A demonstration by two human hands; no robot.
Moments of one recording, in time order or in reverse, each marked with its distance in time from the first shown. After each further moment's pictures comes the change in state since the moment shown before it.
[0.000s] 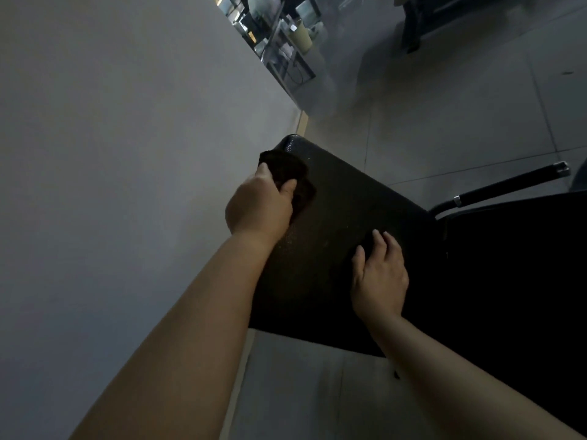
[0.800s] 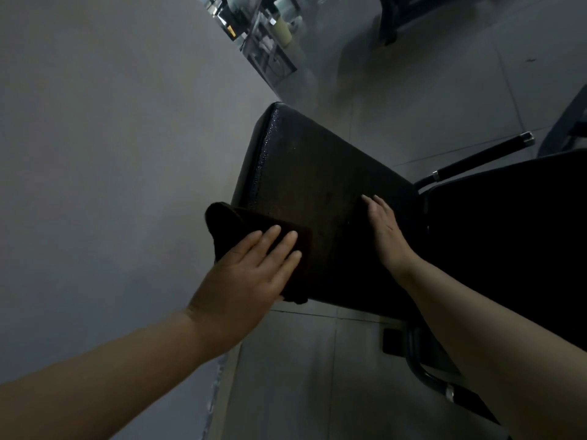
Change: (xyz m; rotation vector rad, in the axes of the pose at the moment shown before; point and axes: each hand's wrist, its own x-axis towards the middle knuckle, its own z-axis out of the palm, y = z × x) left_hand -0.125 -0.094 0.013 0.621 0.063 1.078; right_hand 0.015 0.037 -0.030 0.531 -0.316 -0.074
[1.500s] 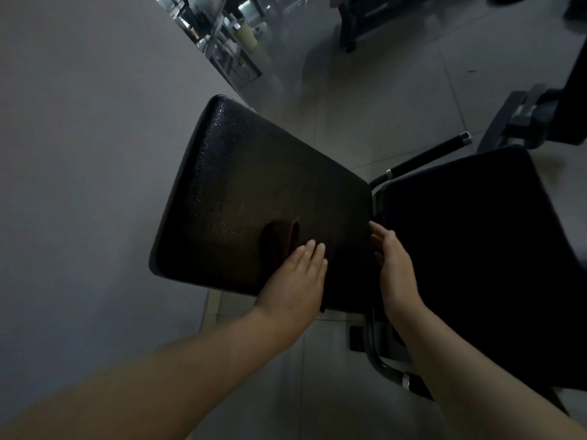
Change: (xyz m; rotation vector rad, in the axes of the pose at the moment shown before) left_hand 0.096 0.108 0.019 0.020 -0.404 0.103; right_hand -0.063 0.050 -0.038 0.368 0.306 0.019
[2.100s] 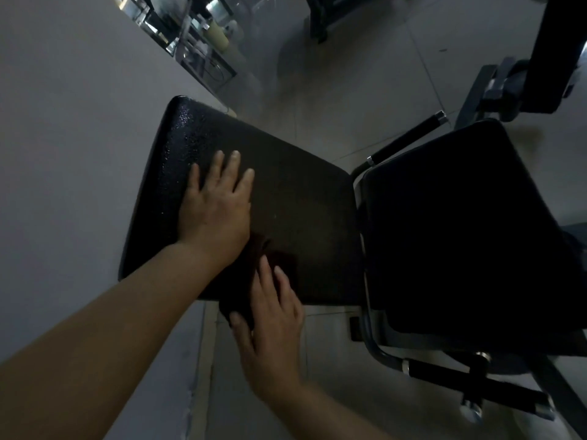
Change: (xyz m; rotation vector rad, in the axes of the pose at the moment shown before) left_hand 0.012 -0.101 -0.030 -0.280 0.227 -0.477; right_hand -0.098 0.040 0.119 -0.613 -0.035 -0.473
